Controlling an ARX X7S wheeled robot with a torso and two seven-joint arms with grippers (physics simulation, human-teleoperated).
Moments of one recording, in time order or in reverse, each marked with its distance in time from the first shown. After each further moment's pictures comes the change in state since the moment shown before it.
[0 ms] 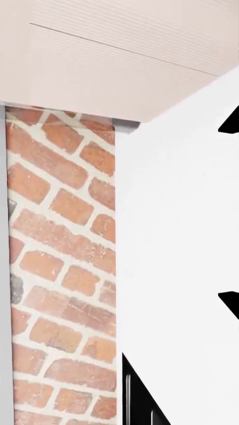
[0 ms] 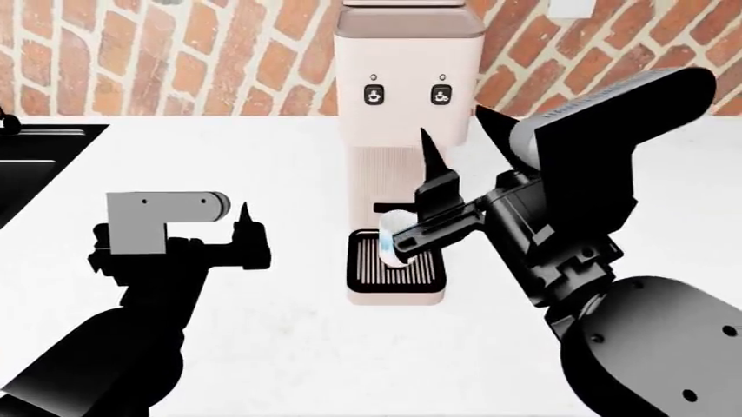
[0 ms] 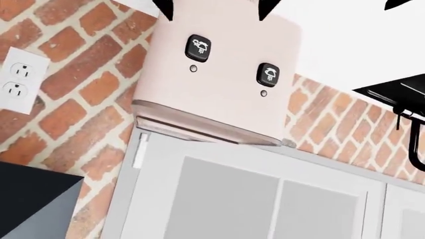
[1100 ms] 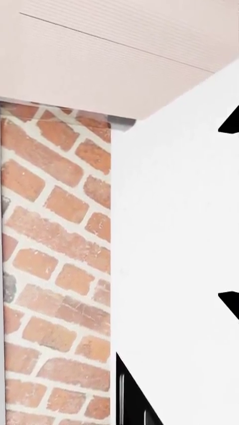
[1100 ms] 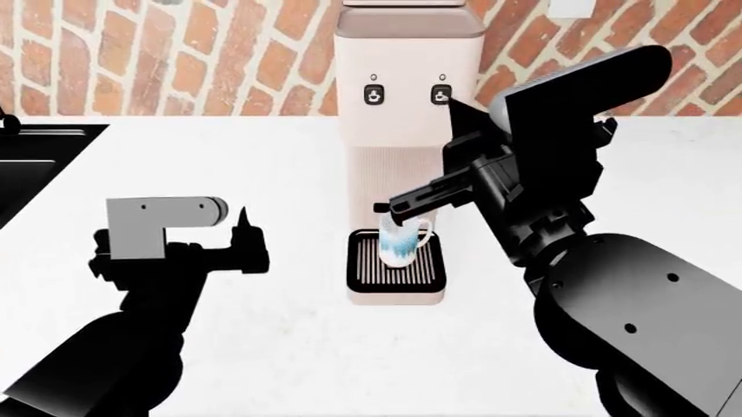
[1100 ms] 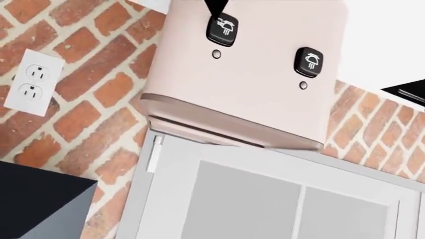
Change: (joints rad) left arm 0.019 -0.011 0.003 -0.023 -0.011 0.035 -0.002; right arm 0.029 0.058 -0.193 0.187 -0.144 -0.220 0.008
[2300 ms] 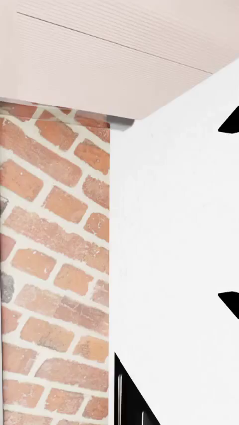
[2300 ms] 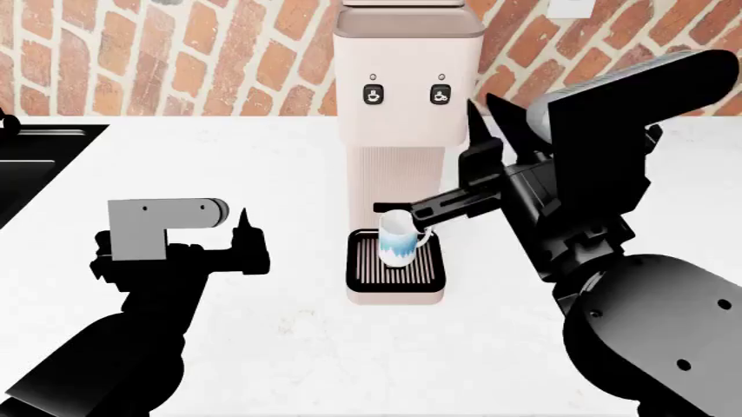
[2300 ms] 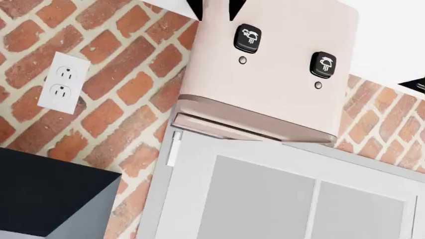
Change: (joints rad) left arm 0.003 -0.007 0.010 -0.008 -0.015 0.013 -0.015; right arm -0.005 0.025 0.106 -0.106 0.123 0.101 0.093
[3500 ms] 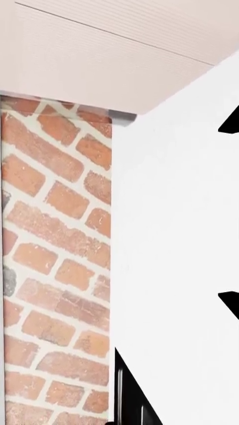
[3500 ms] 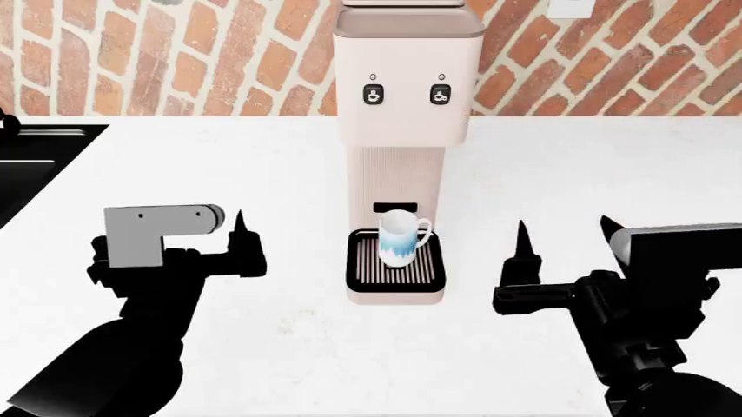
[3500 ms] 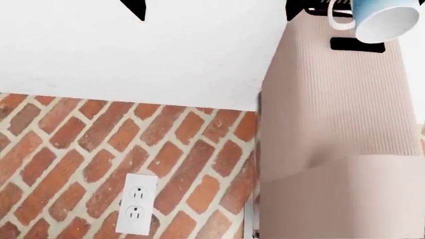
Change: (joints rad) left arm 0.033 -0.013 0.010 -0.027 0.015 0.080 0.005; right arm -0.578 0.131 0.212 -0.016 -0.081 -0.285 -0.009
